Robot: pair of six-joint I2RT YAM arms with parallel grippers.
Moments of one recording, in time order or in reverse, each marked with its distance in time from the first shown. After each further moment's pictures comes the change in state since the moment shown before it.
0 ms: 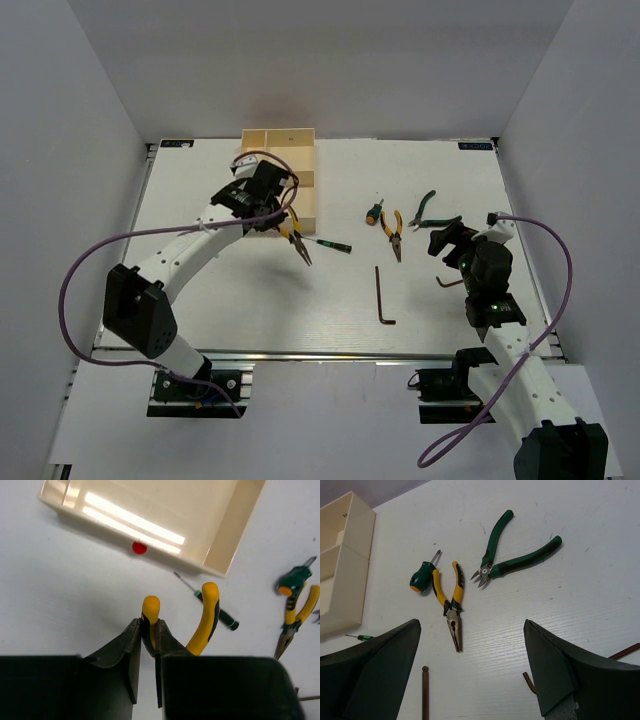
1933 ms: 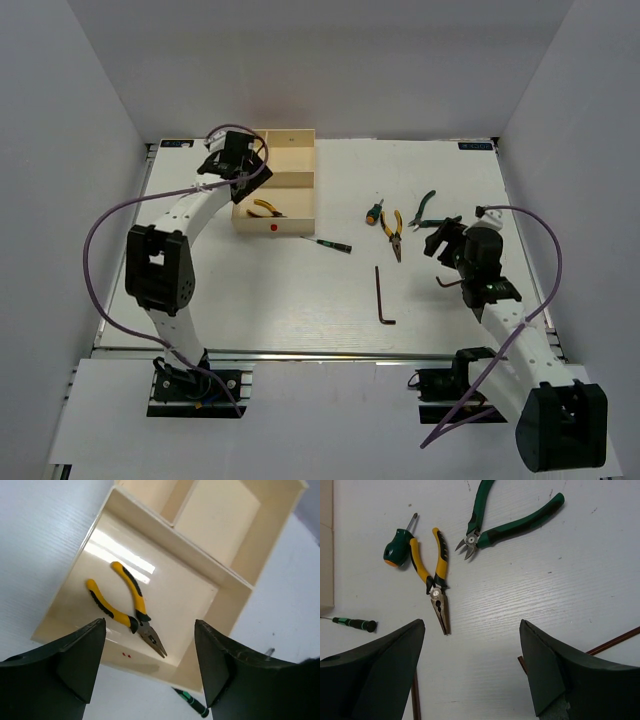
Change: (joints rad) left arm 0.298 0.325 0.206 0.253 0.141 0.029; right arm 0.000 0.189 0.075 -0.089 -0.024 0.001
